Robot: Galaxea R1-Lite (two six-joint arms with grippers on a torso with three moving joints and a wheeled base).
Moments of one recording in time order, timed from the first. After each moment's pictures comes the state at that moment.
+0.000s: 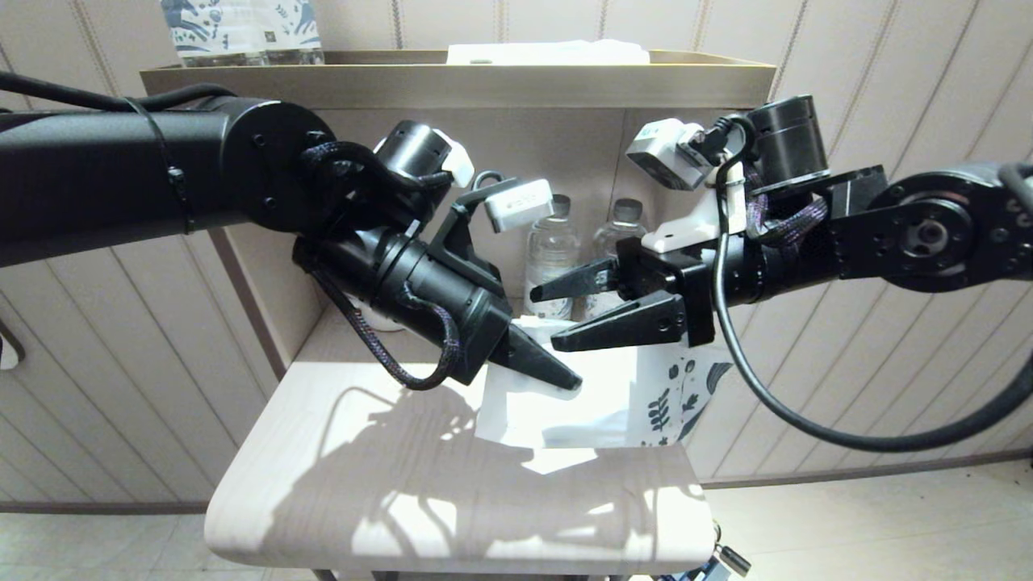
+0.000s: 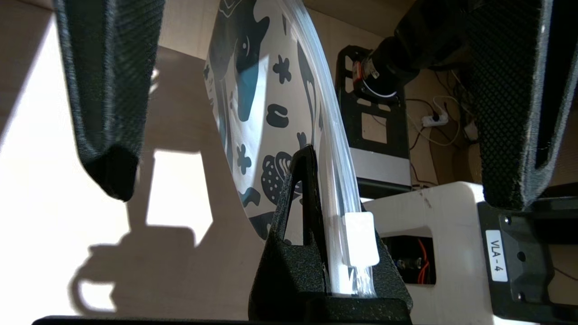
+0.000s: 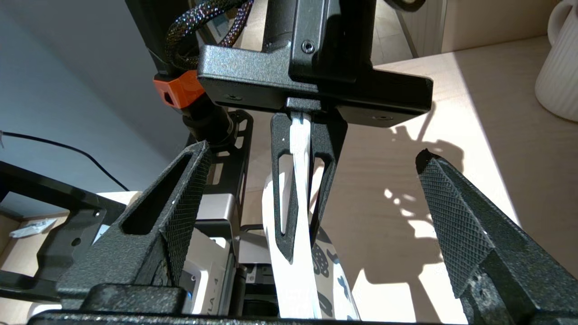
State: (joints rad) left arm -0.65 2.01 -1.93 0.82 -0.90 0.42; right arm 0.45 1.79 -1.52 0.16 1.16 -0.26
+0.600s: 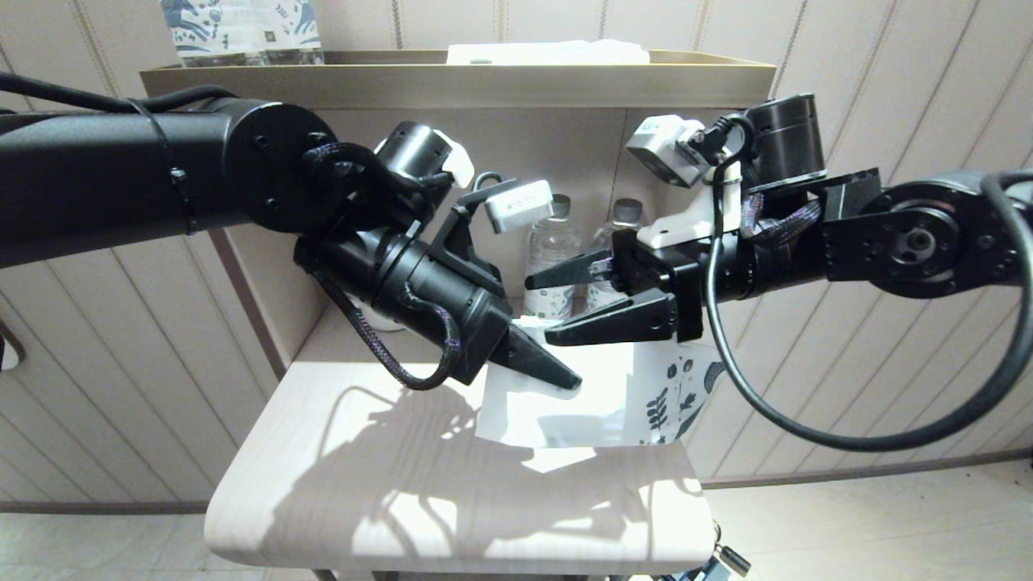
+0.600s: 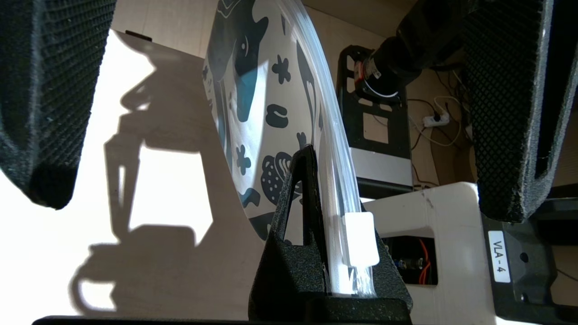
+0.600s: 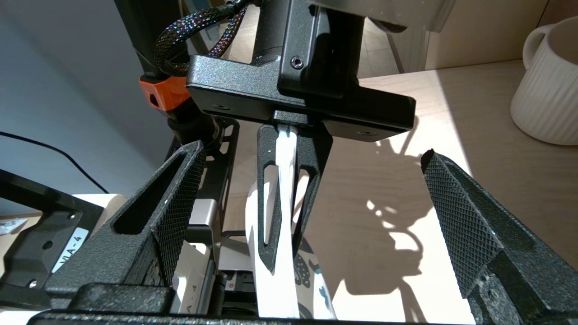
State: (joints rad) left arm -0.65 2.01 -1.93 0.82 -0.90 0.42; right arm 0.44 1.80 -1.50 0.07 1.15 -0.27
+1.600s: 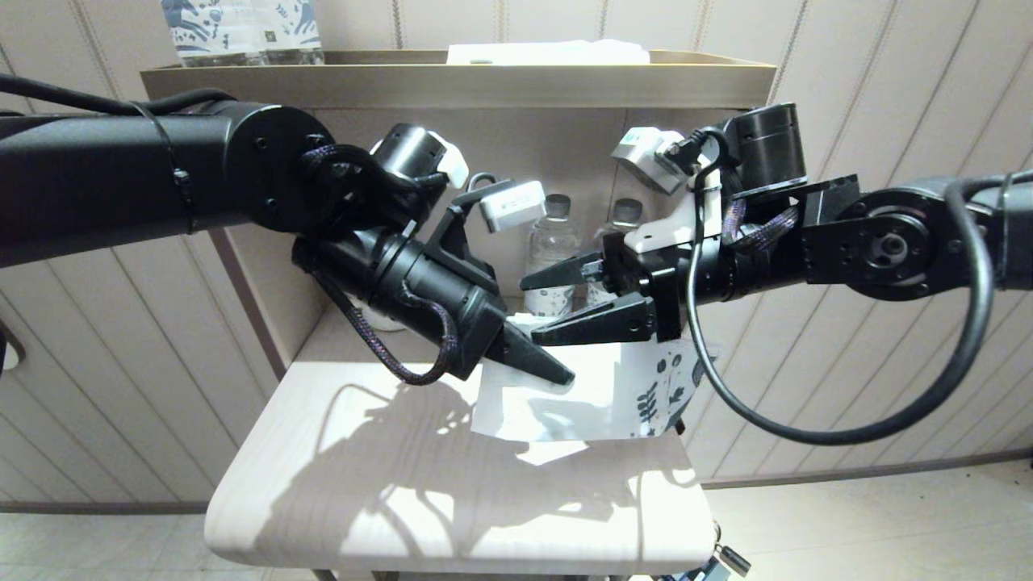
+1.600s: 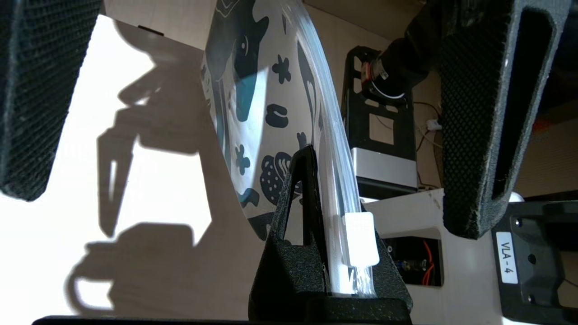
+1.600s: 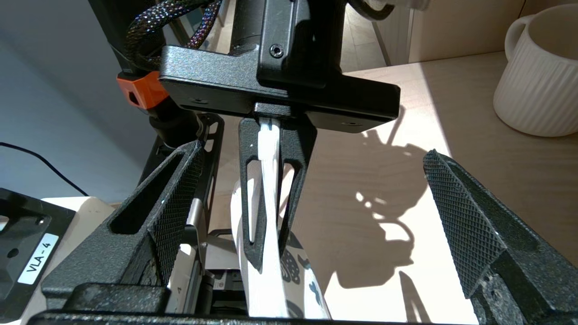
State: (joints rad) left arm -0.63 2.01 -1.93 0.81 -0.89 0.42; right arm 0.45 1.83 -1.51 0.06 1.11 -0.27
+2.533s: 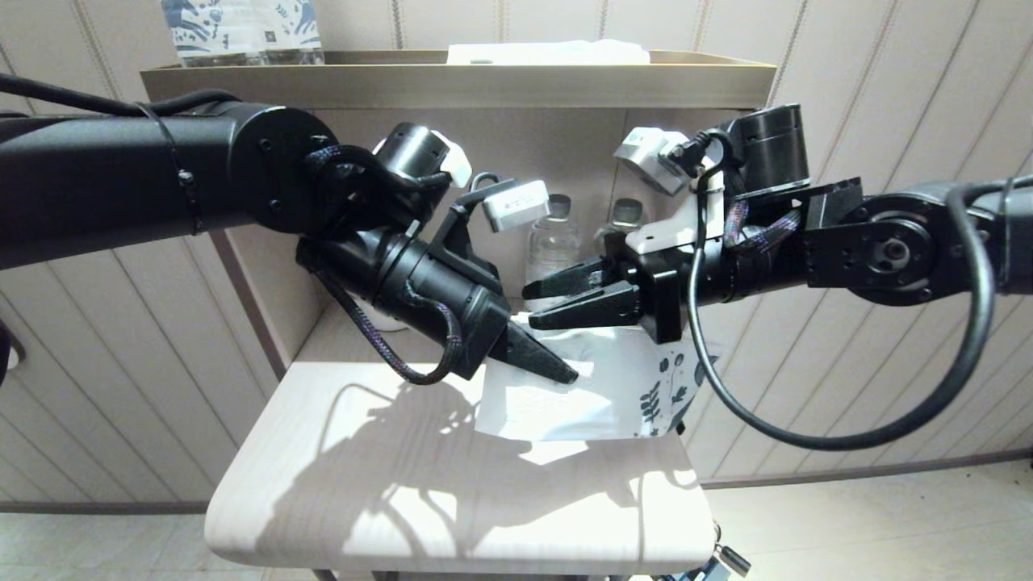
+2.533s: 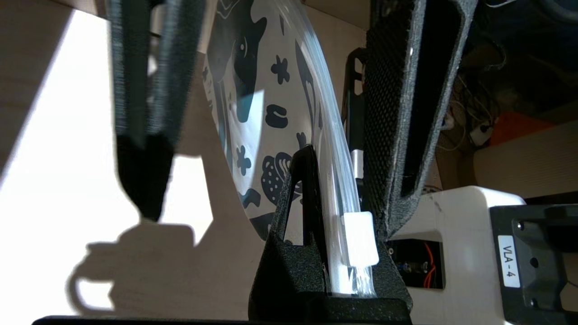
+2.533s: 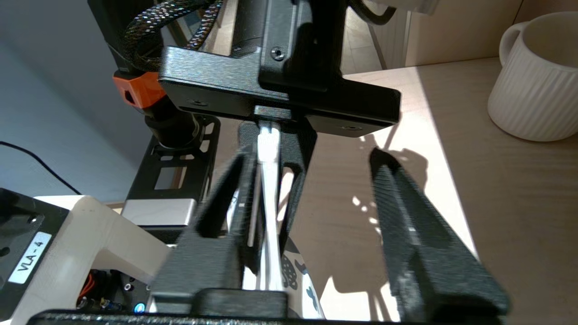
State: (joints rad) left arm -0.64 2.02 -1.93 0.81 -0.89 0.41; right arm 0.45 1.82 -1.49 0.02 1.11 -0.28
